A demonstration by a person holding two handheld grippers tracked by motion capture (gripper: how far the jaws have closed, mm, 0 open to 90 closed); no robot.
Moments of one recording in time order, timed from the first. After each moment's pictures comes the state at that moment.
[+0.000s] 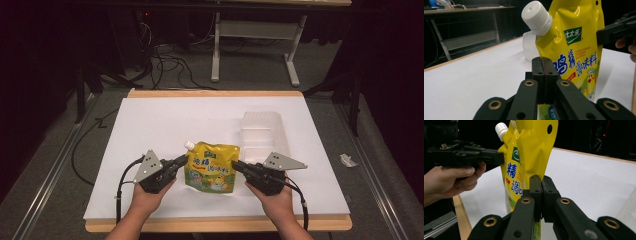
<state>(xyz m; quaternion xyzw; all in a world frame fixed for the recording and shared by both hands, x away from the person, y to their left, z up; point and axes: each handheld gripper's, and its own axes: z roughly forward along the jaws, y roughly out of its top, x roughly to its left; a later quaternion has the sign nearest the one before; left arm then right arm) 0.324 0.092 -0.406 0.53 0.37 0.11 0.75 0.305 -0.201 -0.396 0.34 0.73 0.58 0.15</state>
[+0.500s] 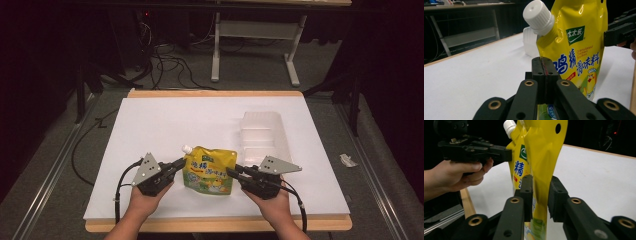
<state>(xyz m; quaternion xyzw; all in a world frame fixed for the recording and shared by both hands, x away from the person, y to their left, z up) 0.320 0.098 -0.411 0.54 0.37 0.10 0.75 0.301 -0.192 -0.402 0.32 0.74 0.58 0.13</state>
